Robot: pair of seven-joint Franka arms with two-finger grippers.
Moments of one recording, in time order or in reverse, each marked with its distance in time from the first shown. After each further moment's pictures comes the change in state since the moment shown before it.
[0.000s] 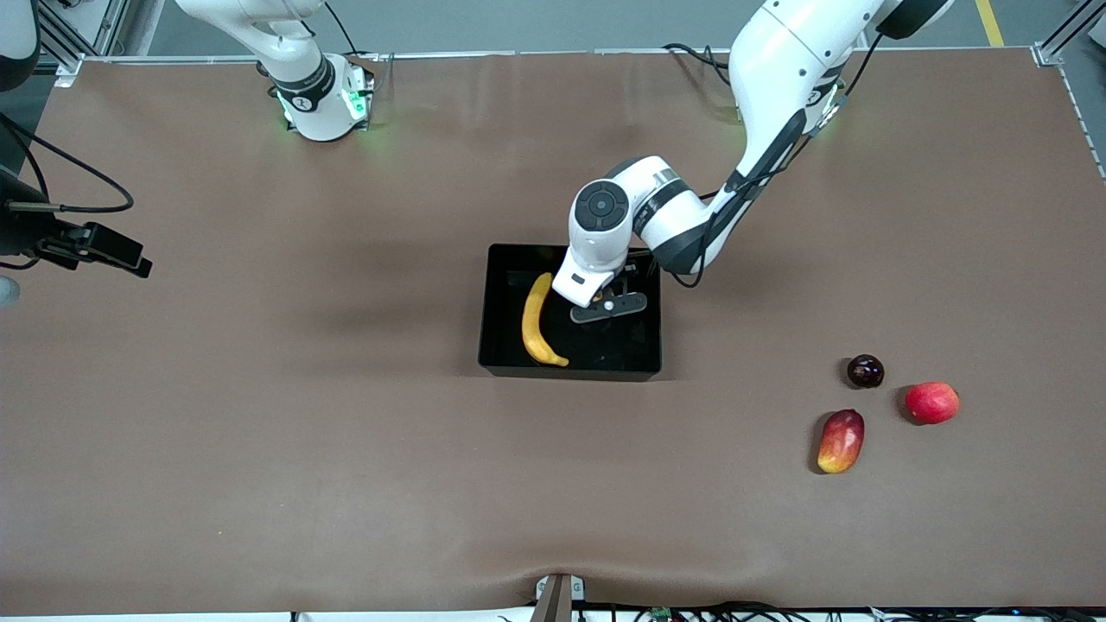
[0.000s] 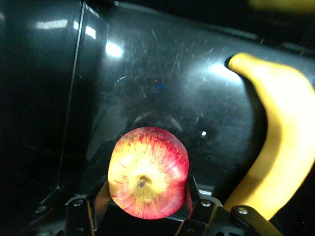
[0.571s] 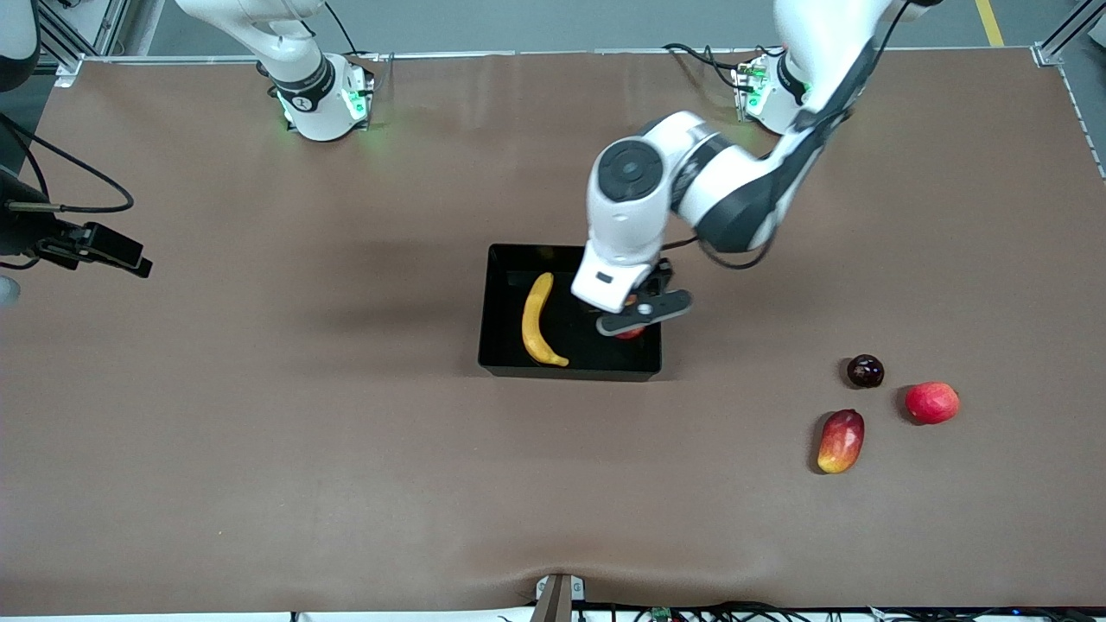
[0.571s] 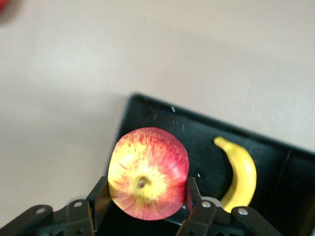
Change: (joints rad) left arm 0.090 -0.157 0.003 0.226 0.007 -0.298 0.090; right arm 0.000 0.000 0.000 0.000 0.000 0.000 0.000
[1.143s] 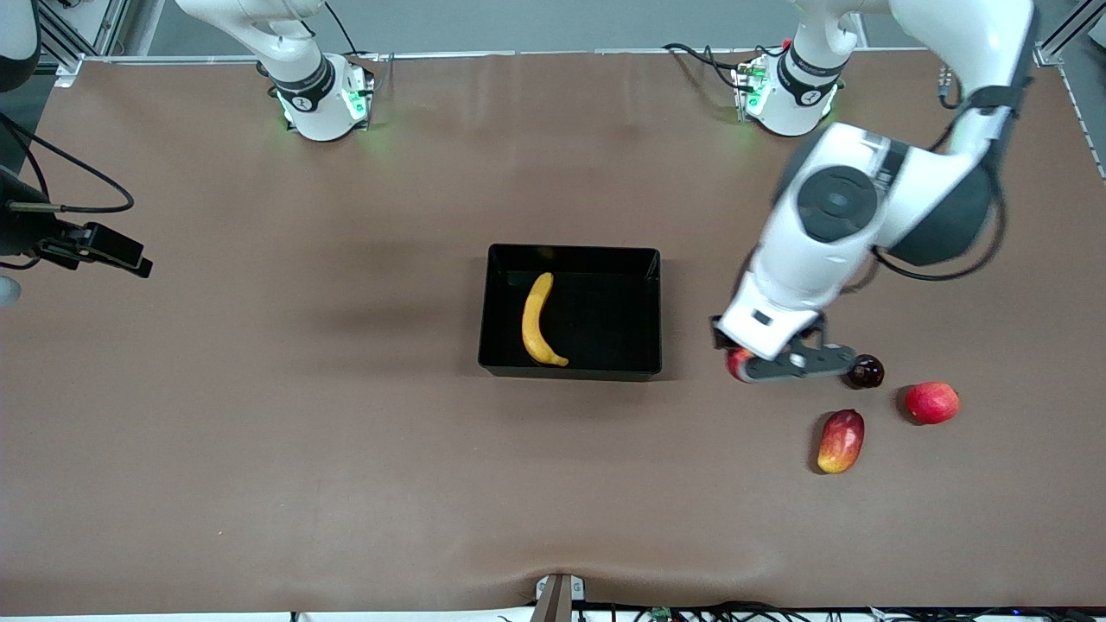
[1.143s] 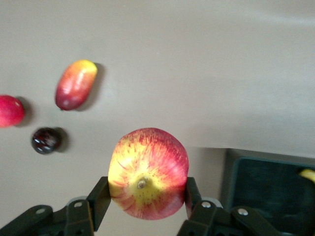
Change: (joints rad) left arm 0.281 -0.059 0.001 -0.010 0.000 -0.047 0.525; right arm 0.000 0.000 0.000 -0.001 0.000 0.000 0.000
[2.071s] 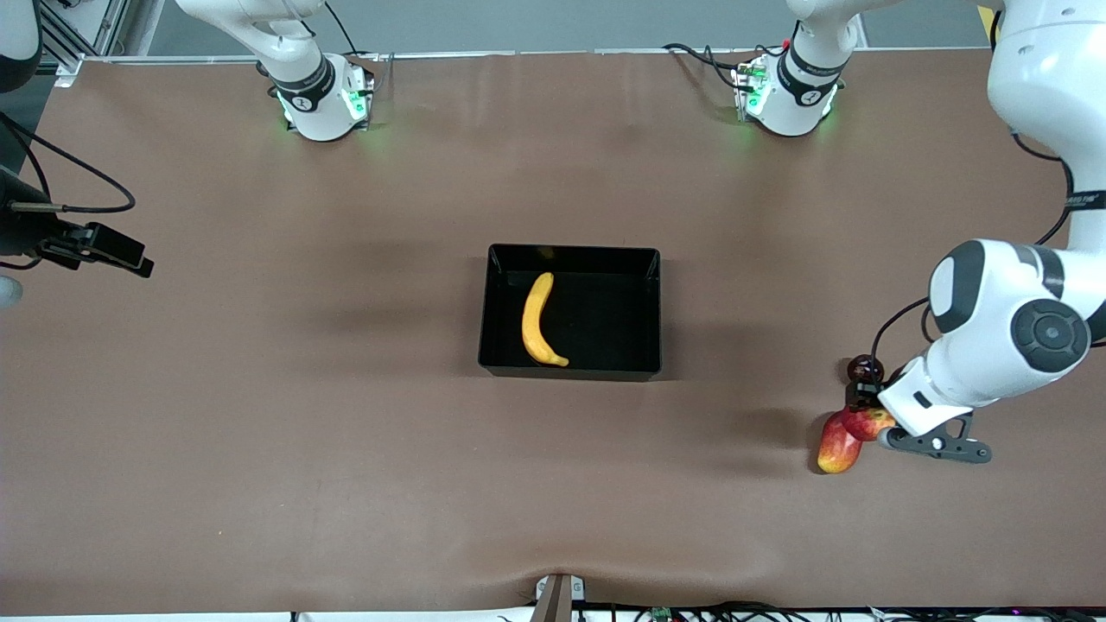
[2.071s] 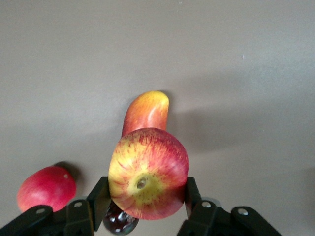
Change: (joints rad) left arm 0.274 0.197 0.012 0.014 0.000 0.207 0.507; right arm 0.001 0.000 0.001 -0.001 0.000 0.000 0.000
